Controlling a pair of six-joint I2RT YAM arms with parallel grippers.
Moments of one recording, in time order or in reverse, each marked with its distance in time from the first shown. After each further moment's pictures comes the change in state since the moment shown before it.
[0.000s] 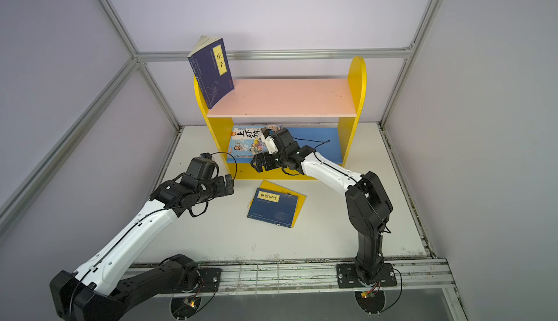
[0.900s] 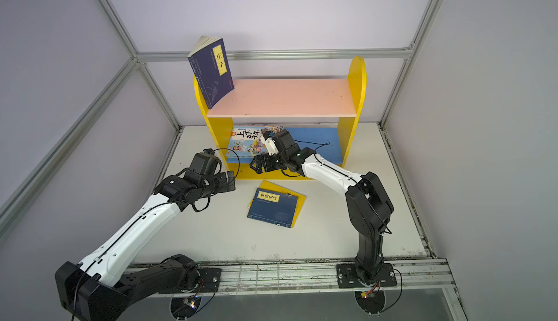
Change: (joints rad) left arm -0.006 0.063 0.062 0.006 -0.031 0.035; right arm -0.003 0.021 -0.004 0.039 -0.039 0.018
